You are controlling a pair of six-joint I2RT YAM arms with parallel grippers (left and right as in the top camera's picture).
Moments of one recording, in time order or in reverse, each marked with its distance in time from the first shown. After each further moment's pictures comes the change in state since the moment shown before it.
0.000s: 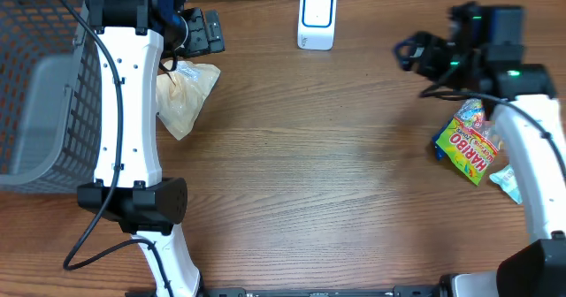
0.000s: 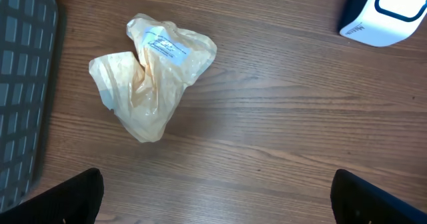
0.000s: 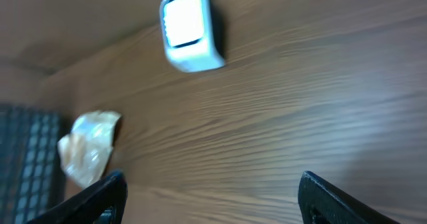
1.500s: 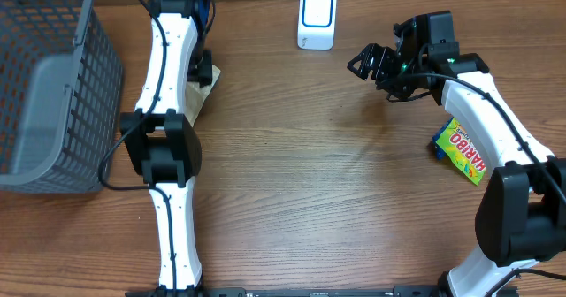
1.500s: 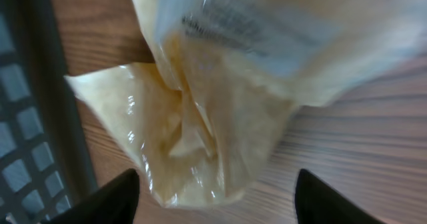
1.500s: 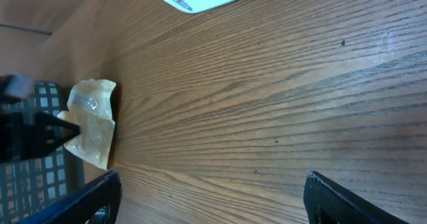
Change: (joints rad) left arm 0.037 0.446 -0.047 0.039 -0.303 0.127; right arm 0.106 0.264 0.006 0.095 -0.110 0.117
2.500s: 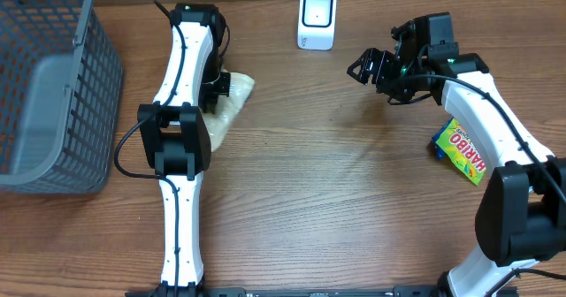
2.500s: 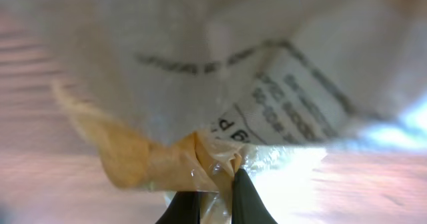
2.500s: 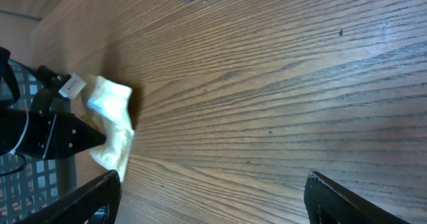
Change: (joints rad) left arm -0.037 0.129 0.031 -0.126 0.293 0.107; right arm 0.000 0.000 0.000 -0.038 -0.006 -0.051
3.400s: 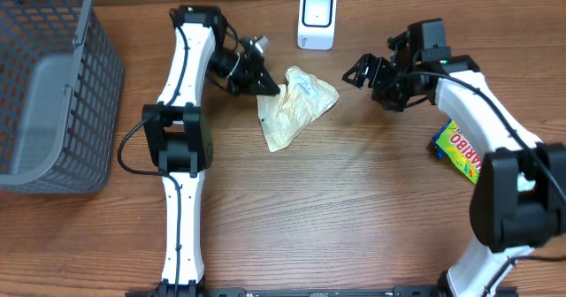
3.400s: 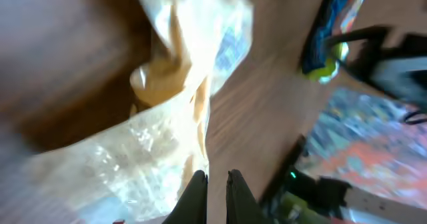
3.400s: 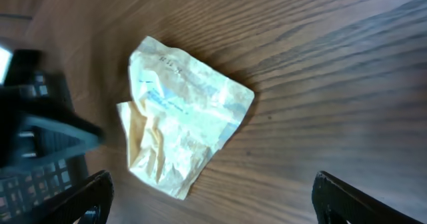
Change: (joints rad) left arm 0.003 0.057 0.115 0.005 0.913 0.270; right arm 0.002 0.078 -0.014 0.020 -0.064 0.080
